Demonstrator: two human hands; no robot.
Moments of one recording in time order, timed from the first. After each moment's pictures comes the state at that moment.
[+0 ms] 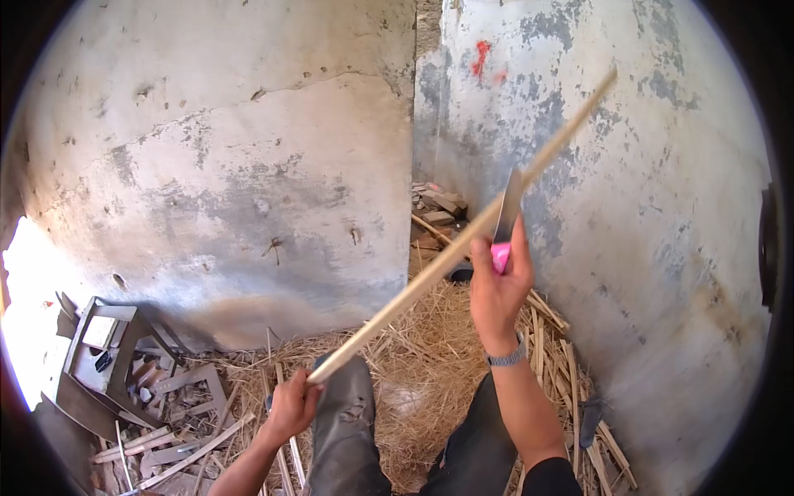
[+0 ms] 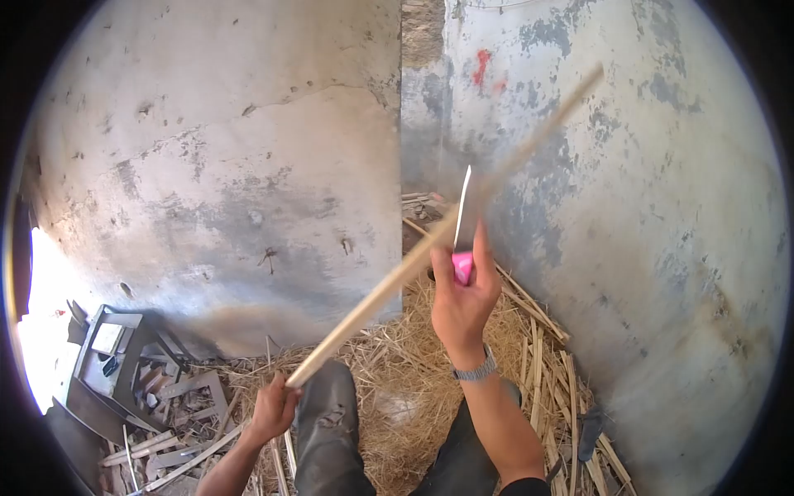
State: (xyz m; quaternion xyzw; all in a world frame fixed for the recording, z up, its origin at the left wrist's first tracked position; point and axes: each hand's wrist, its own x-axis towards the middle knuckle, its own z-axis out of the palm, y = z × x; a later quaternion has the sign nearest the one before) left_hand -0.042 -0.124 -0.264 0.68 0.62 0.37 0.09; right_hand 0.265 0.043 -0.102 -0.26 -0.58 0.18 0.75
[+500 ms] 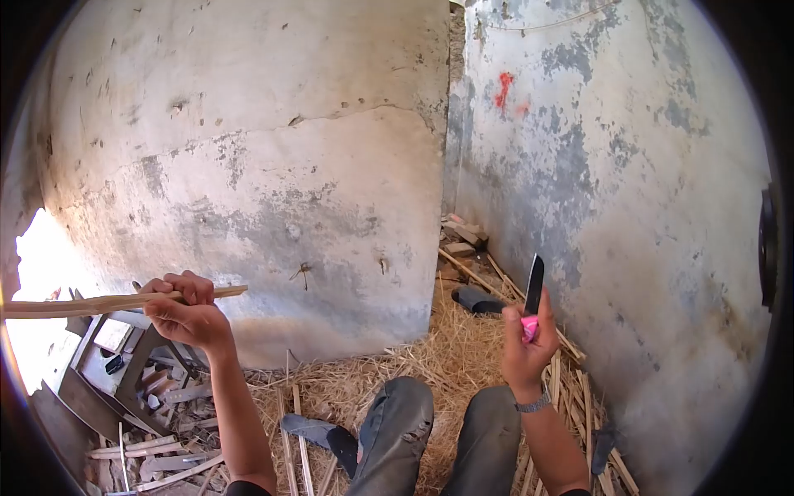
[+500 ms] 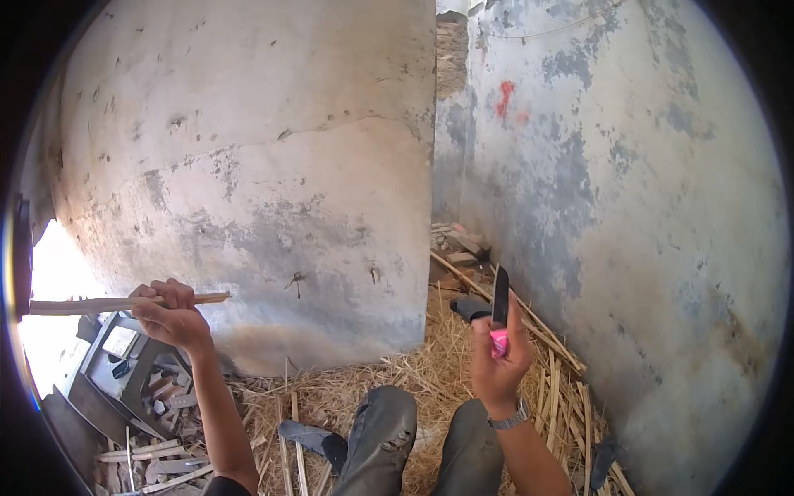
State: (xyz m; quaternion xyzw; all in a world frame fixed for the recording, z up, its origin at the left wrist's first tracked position) left_hand -0.129 -0.053 -0.055 0.38 0.16 0.89 -0.18; right_hand 0.281 0.023 -0.147 -0.31 -0.63 0.03 0.71
